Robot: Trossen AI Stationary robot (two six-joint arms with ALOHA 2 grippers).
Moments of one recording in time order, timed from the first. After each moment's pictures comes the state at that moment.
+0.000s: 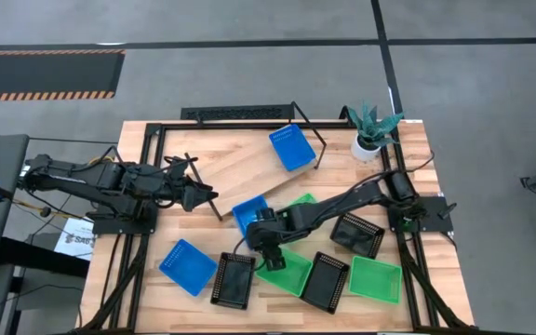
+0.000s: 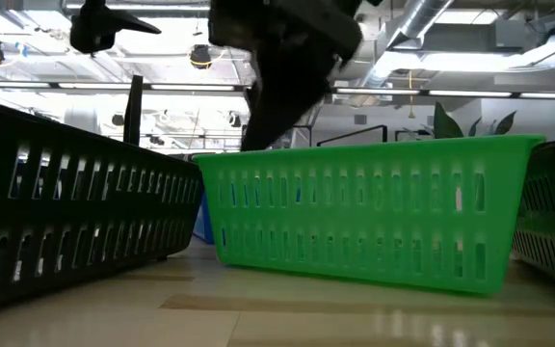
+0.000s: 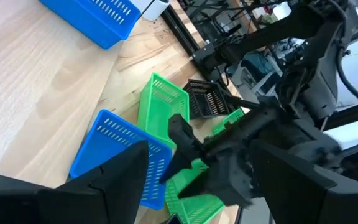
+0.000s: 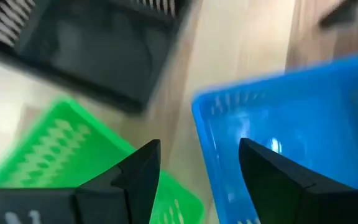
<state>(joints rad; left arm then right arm) -0.17 0.77 0.81 -0.46 -0.27 -1.03 0.23 2.09 1.64 -0.60 0.02 0.02</state>
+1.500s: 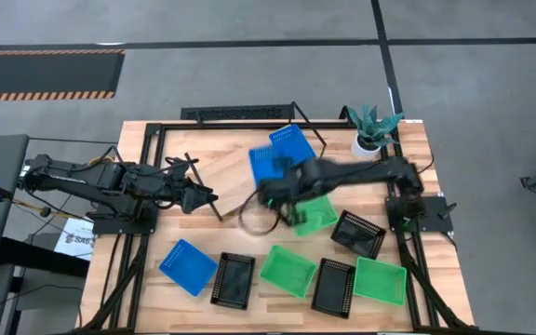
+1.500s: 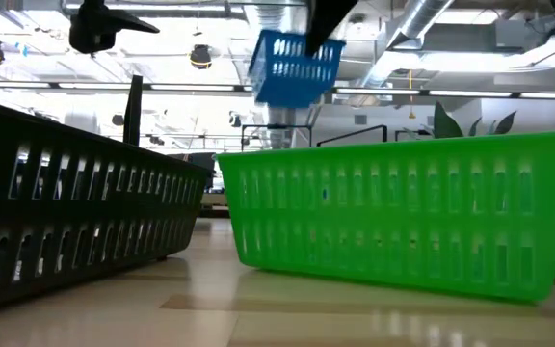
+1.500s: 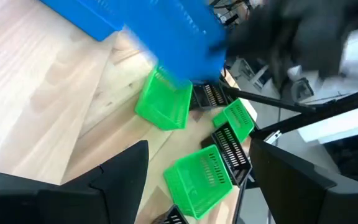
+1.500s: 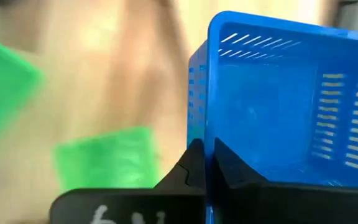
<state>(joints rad) -0.17 0.77 0.81 -0.47 -0.23 -1.00 0.11 1.98 2.15 -1.41 0.37 -0.21</state>
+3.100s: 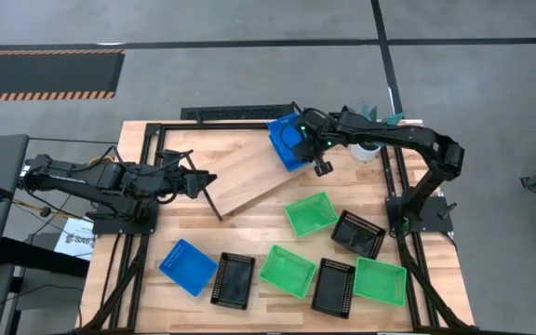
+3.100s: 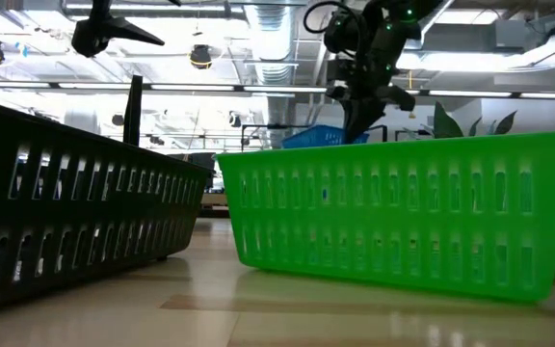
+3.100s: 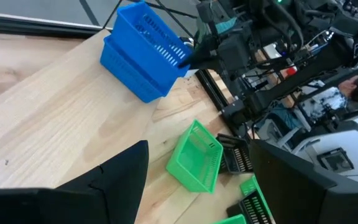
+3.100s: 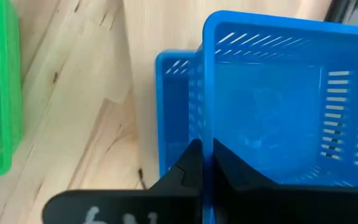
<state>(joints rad) -0.17 0.77 0.81 -0.46 -0.54 -1.07 -0.43 1.64 1.36 -0.81 0.02 -0.90</state>
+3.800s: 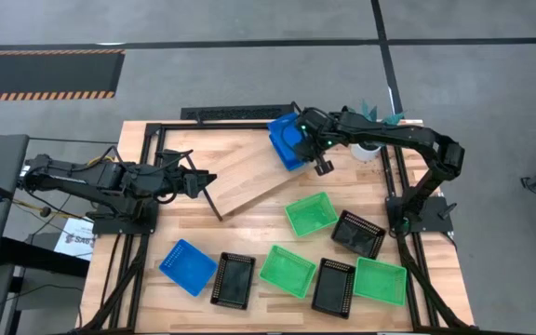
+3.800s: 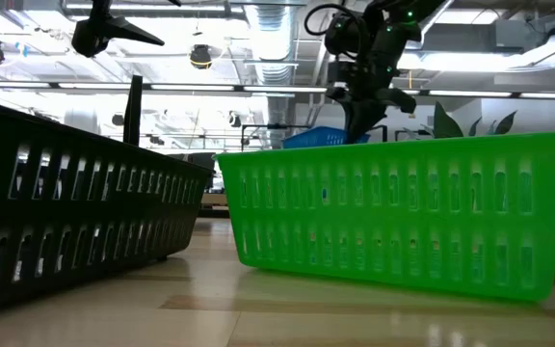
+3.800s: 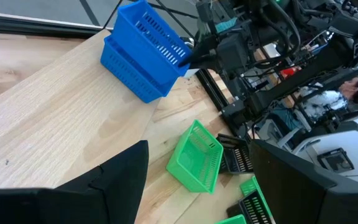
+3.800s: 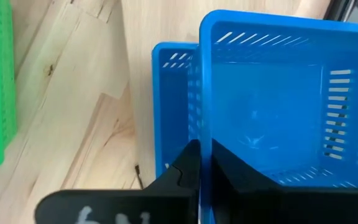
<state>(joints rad) -0.17 0.77 0.81 -0.46 -0.54 -1.07 -0.43 1.64 1.36 -0.81 0.02 -0.92</state>
